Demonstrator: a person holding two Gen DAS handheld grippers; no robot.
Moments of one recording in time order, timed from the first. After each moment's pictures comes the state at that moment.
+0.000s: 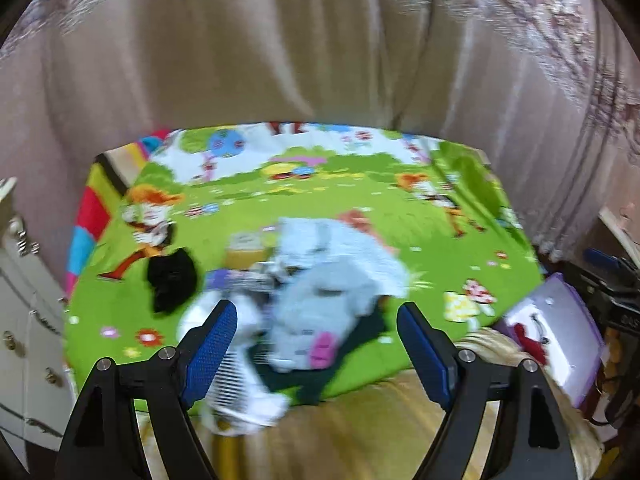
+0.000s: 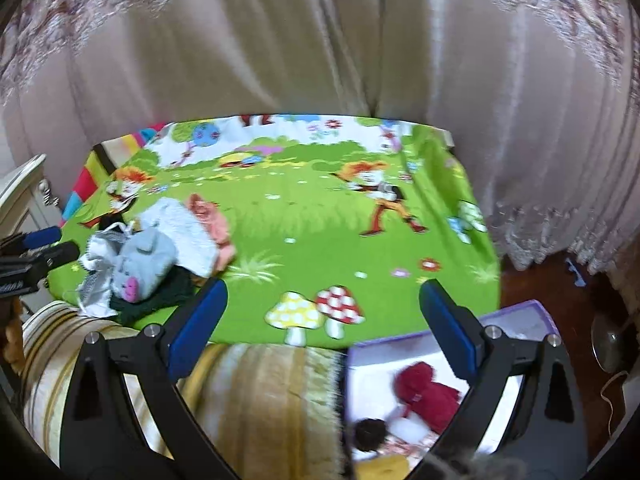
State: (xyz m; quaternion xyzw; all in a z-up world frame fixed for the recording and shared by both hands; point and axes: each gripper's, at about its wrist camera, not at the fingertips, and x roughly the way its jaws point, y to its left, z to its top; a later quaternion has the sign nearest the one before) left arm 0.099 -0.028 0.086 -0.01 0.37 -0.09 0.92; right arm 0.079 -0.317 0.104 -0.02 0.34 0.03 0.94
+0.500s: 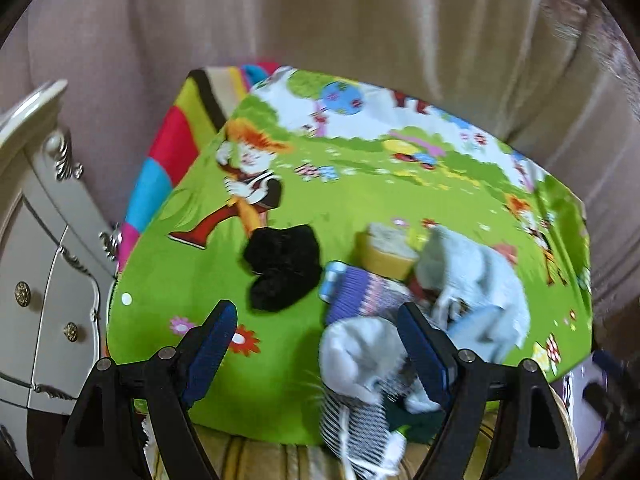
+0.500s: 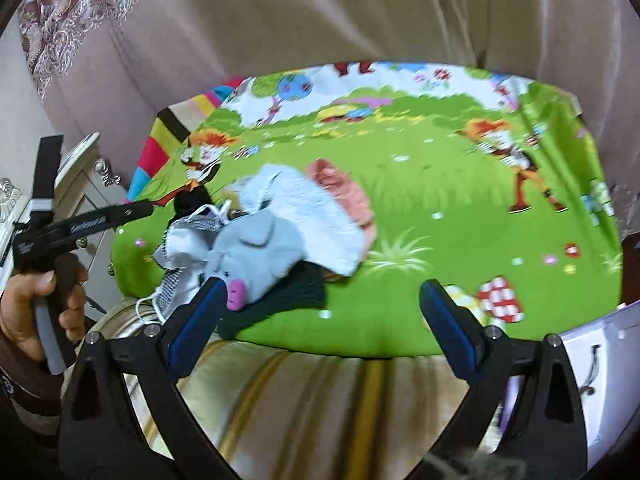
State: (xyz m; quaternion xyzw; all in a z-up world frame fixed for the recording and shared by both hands) left arm 0.177 0.084 0.047 -0.11 0.45 0.03 0.89; right arm 0.134 -0.216 0.067 0.03 0.43 0.16 0.89
